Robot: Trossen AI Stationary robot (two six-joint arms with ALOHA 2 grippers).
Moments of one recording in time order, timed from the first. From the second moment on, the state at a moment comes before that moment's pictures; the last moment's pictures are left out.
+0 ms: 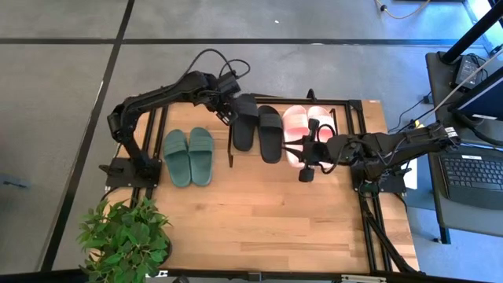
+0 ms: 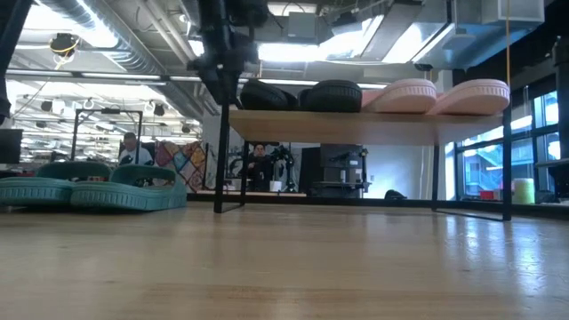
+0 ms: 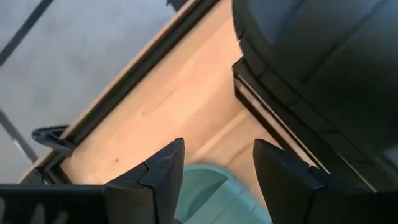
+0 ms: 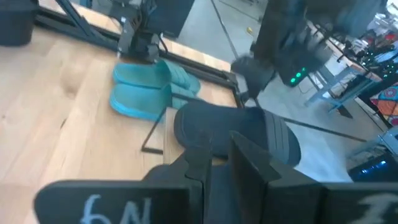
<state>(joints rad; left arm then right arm) 0.48 1.71 1.71 -1.25 -0.28 -0.29 0.23 1.13 1.06 -0.29 0.51 -0.29</state>
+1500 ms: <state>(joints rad) 0.47 1.55 1.58 -0.99 -0.29 -0.22 0.19 1.51 1.06 -0.28 0.39 -0.25</state>
